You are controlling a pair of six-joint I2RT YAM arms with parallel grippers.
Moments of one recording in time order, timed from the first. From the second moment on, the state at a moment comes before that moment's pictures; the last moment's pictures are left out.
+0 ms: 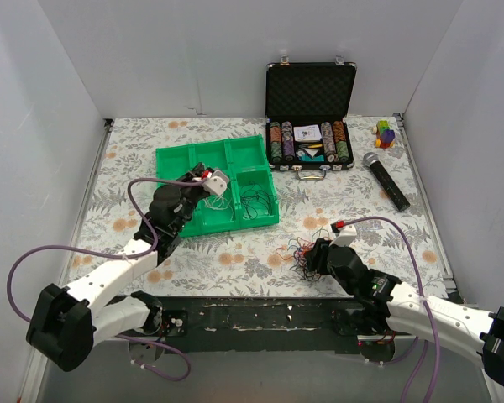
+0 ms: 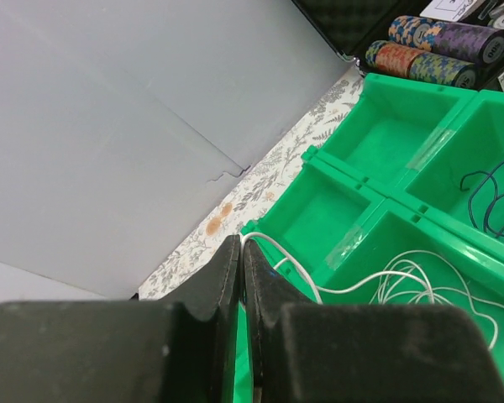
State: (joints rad) left arm -0.54 1.08 0.60 0.49 -0.14 0.73; right arm 0.96 0.64 0.12 -0.04 0.46 0.68
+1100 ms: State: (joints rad) left arm -0.65 1.44 0.78 0.27 -0.03 0.76; right arm 0.96 0.62 0.11 -0.04 0.47 0.68
